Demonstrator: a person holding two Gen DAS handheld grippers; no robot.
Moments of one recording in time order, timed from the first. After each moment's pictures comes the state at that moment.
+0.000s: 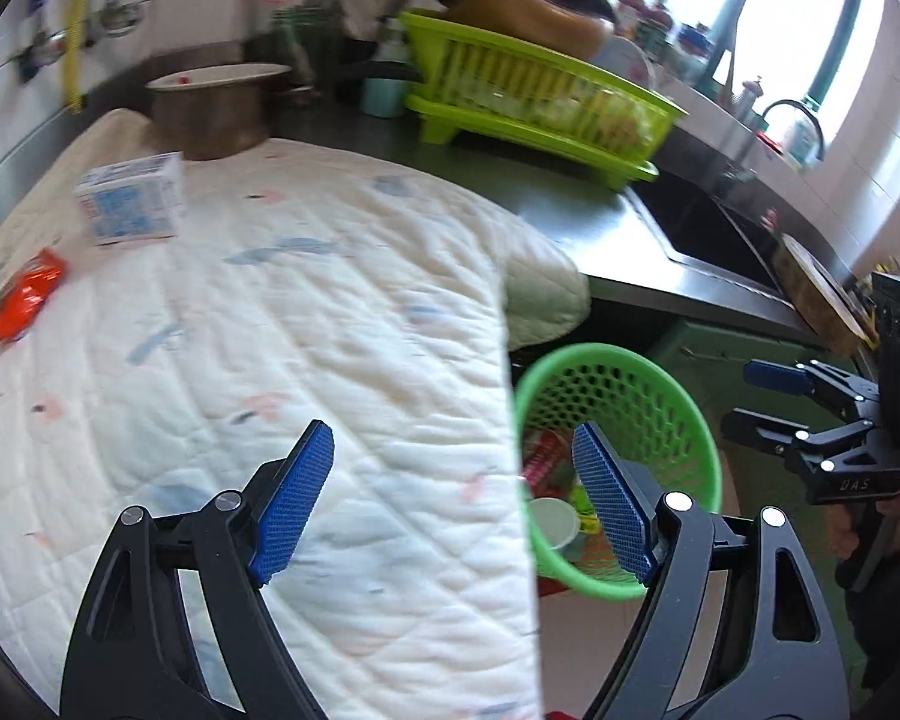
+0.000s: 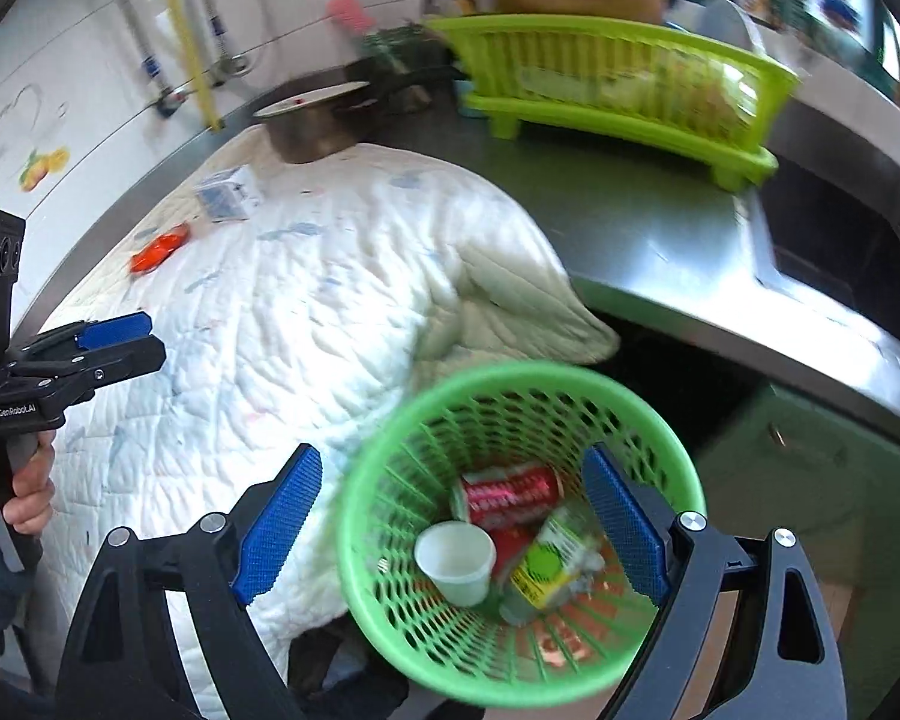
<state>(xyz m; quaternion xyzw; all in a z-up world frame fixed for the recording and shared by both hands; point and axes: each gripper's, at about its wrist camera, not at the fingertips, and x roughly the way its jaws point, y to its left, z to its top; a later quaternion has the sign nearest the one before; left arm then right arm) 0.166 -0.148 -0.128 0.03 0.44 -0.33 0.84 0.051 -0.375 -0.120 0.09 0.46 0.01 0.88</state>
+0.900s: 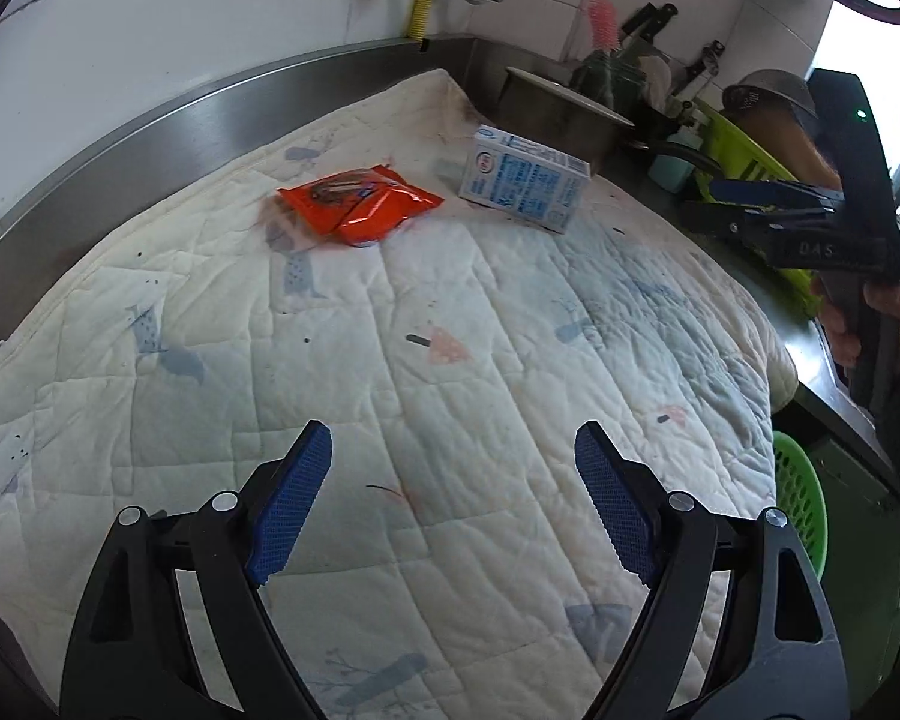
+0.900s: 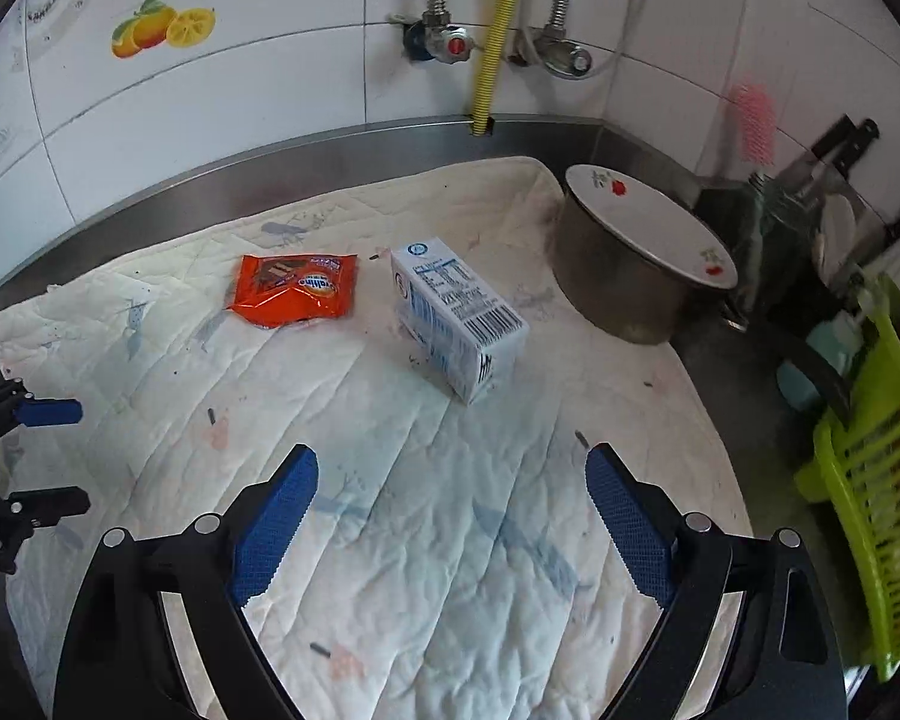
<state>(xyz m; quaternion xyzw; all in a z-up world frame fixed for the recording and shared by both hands) 0.219 0.065 -0.149 -0.06 0.44 -0.13 0.88 0.333 -0.153 -0.094 -0.15 0.43 0.23 0.86</state>
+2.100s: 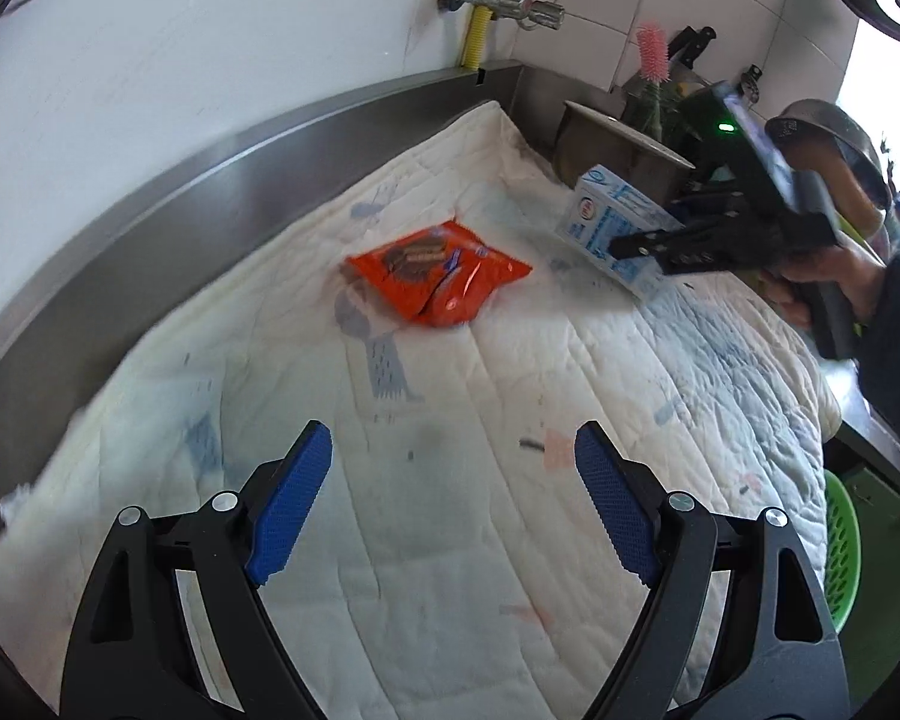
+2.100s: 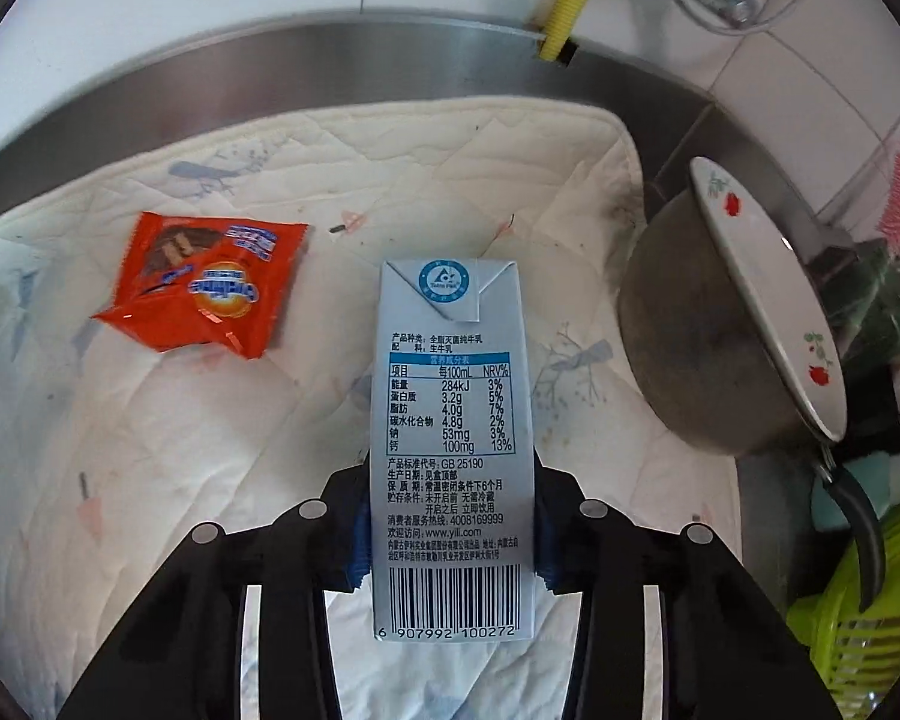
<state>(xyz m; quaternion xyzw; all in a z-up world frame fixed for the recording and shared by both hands) 0.285 0.100 -0.147 -0.04 0.42 -0.12 0.90 0.439 -0.087 -0.149 -0.24 0.49 0.23 0.81</state>
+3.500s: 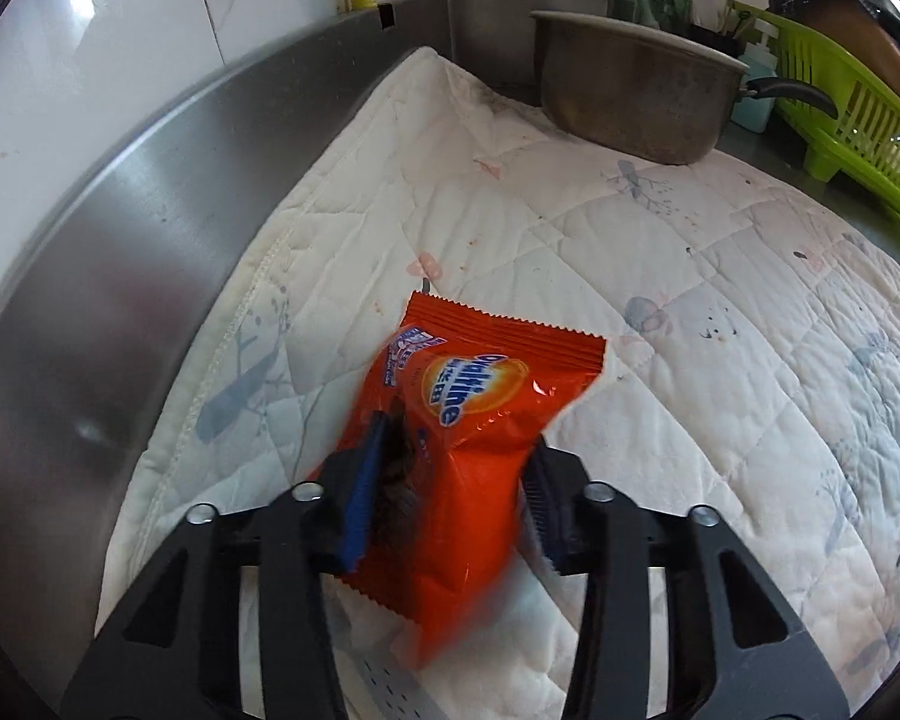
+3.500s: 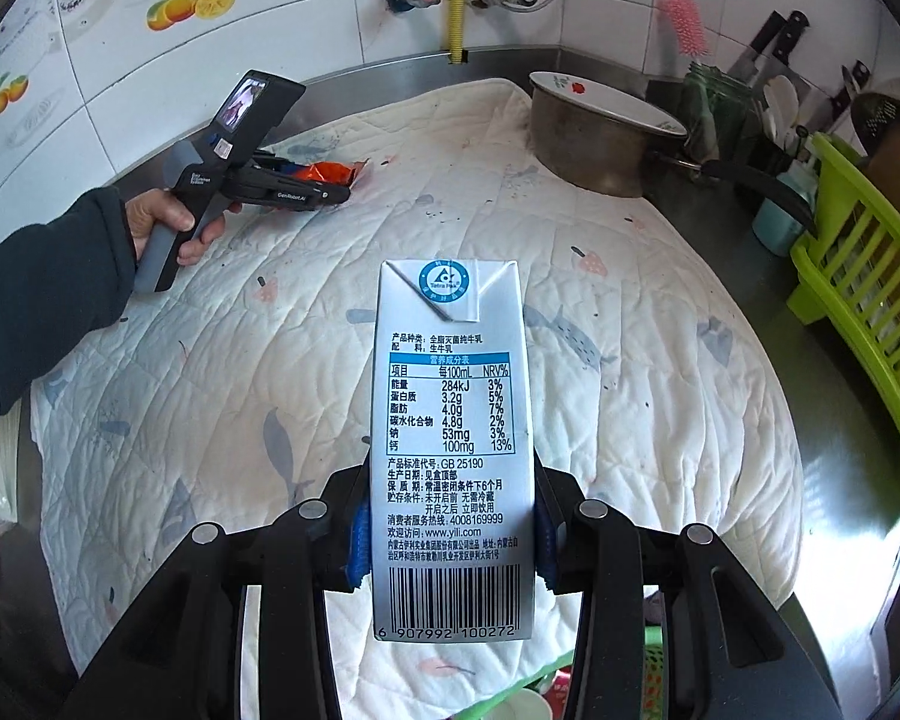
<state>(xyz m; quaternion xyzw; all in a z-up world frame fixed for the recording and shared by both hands) 0.436 0.036 -0.196 0.12 0.44 -0.16 0.87 0.210 -0.209 -0.111 -0.07 0.47 0.20 0.85</state>
